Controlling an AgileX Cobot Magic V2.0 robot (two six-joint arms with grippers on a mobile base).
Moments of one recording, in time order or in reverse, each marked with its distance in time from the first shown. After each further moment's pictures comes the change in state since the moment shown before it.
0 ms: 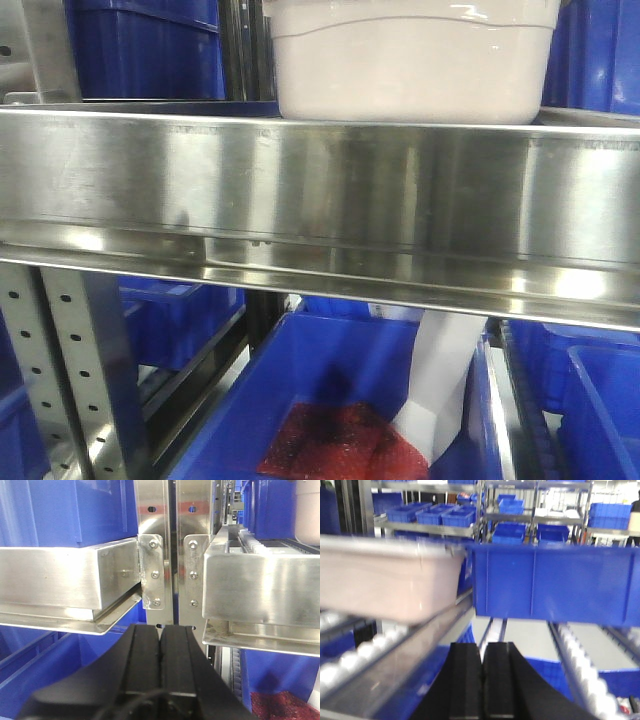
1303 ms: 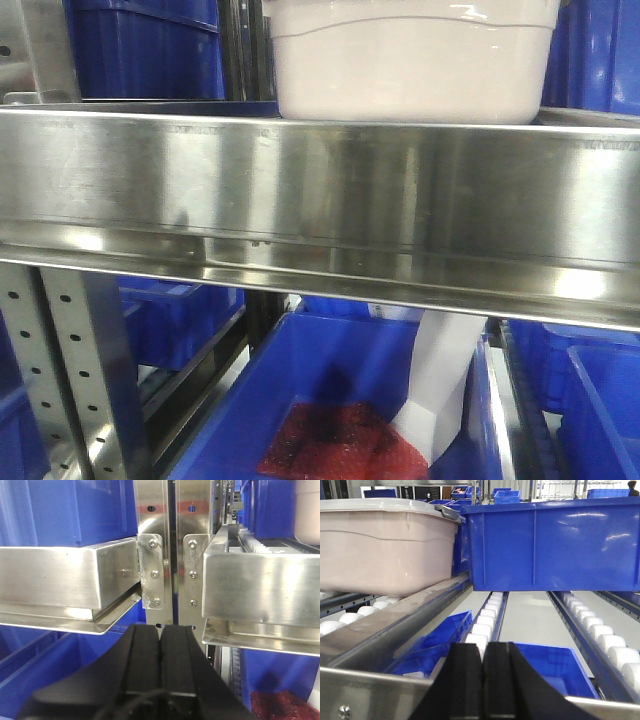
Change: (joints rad) left arm 0.000 0.000 0.000 0.000 0.000 0.000; right arm 0.009 0.000 0.271 0.042 -0.267 0.004
